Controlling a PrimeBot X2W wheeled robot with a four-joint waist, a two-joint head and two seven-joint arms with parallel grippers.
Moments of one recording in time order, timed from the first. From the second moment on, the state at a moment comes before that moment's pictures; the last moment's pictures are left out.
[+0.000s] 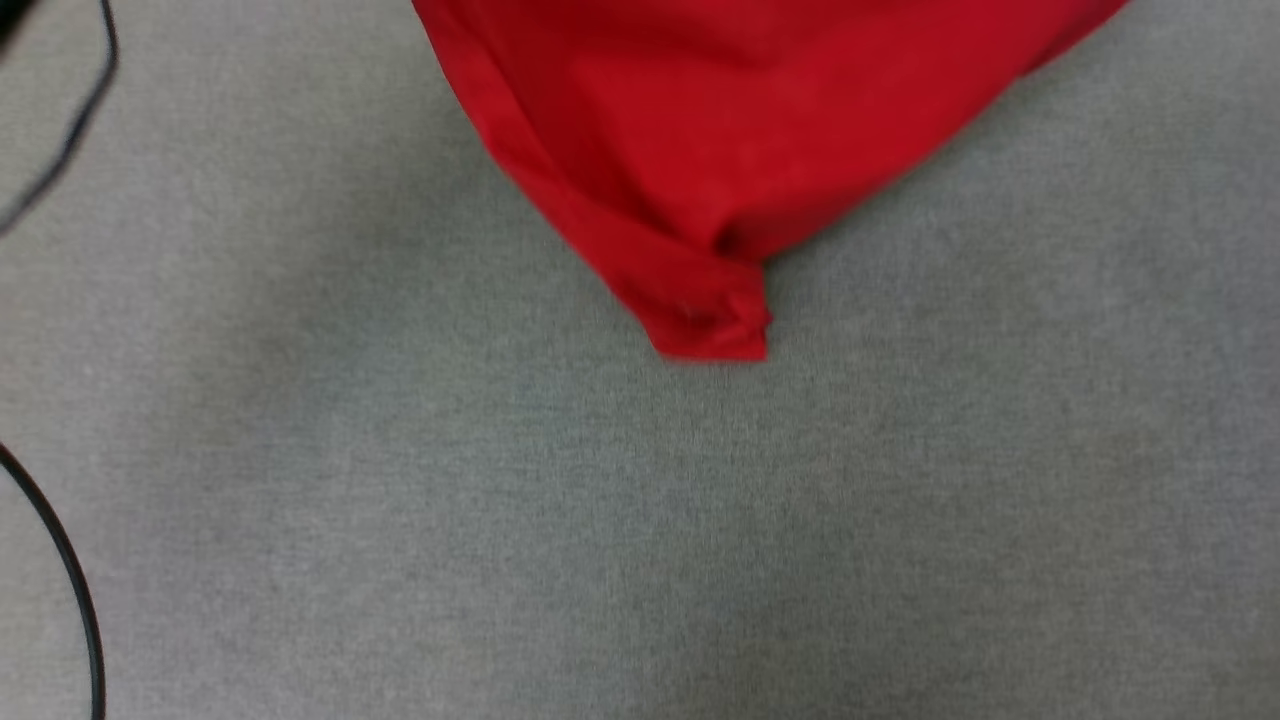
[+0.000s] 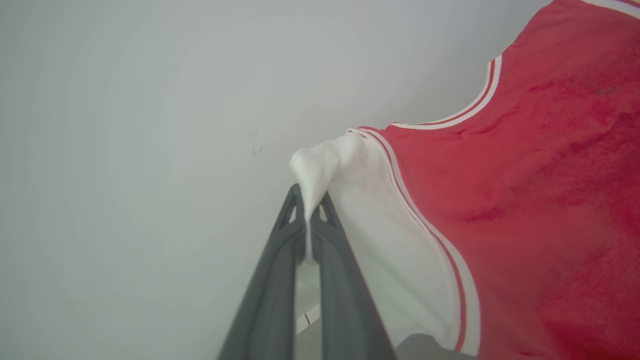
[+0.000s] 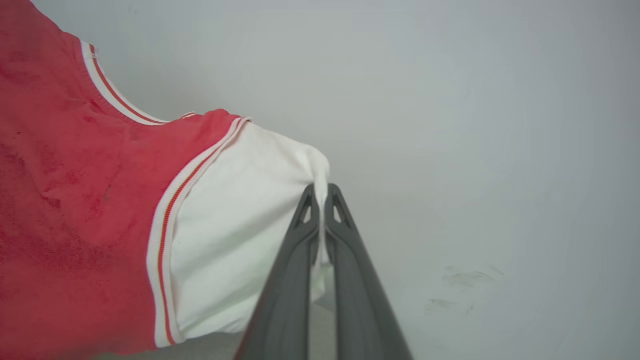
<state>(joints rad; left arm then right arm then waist) -1.52 0.82 -1.03 0.26 -0.87 0.00 0.16 -1.28 -0.78 0.57 0.29 0.60 0.13 0.33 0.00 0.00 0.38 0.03</state>
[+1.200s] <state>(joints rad) -1.89 0.61 -0.93 0.72 -0.81 -0.11 -0.11 -1.81 -0.49 0.61 0.75 0.32 0.13 0.09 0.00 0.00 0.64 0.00</state>
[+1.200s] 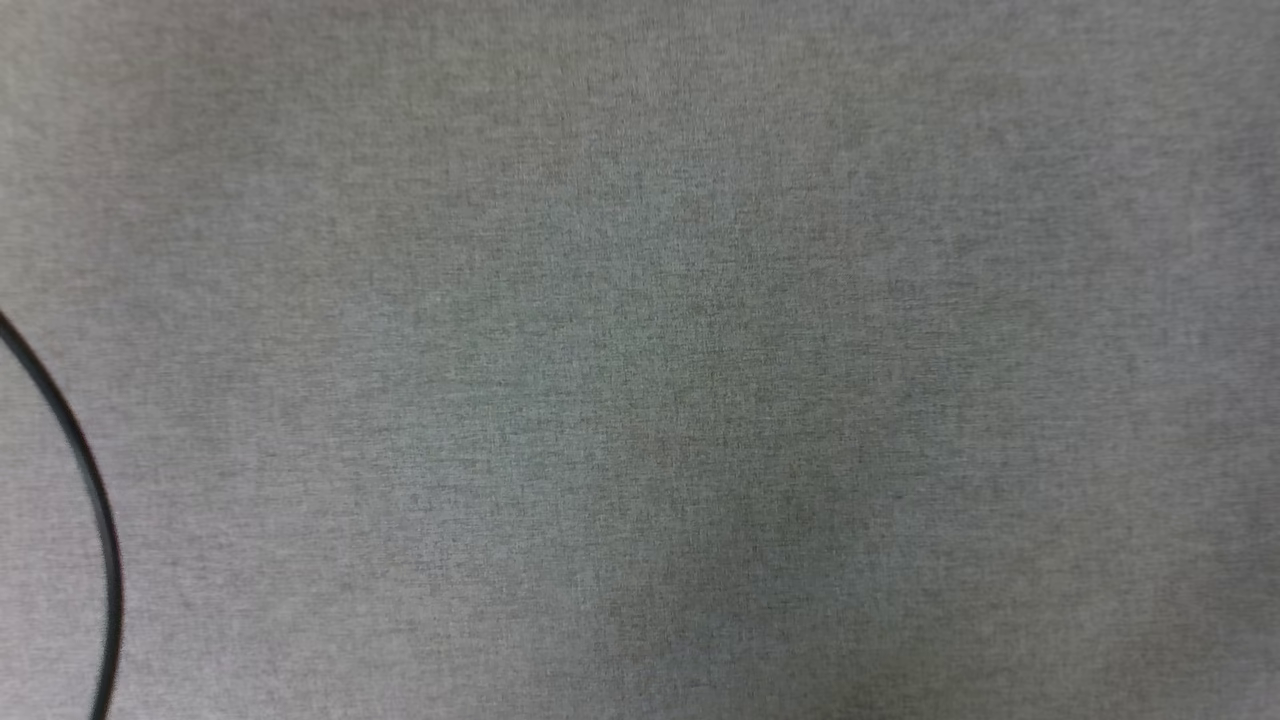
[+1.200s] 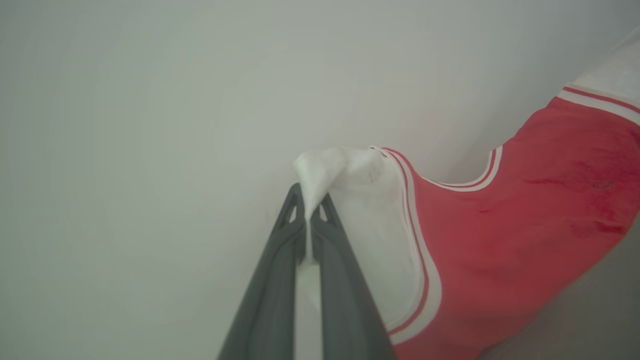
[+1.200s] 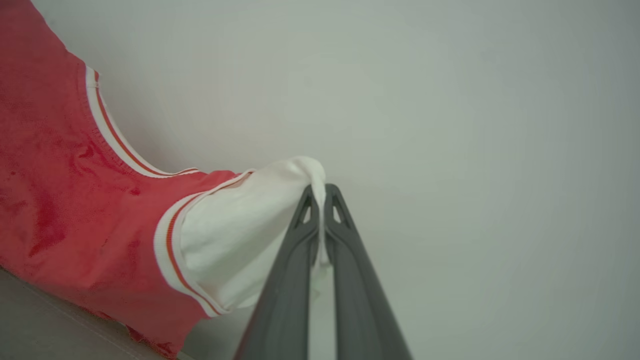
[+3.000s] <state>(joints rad) -0.07 0.79 -0.85 0.21 -1.08 0.20 -0.26 0.04 -0.73 0.52 0.31 0.69 0.13 0.04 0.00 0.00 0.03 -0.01</state>
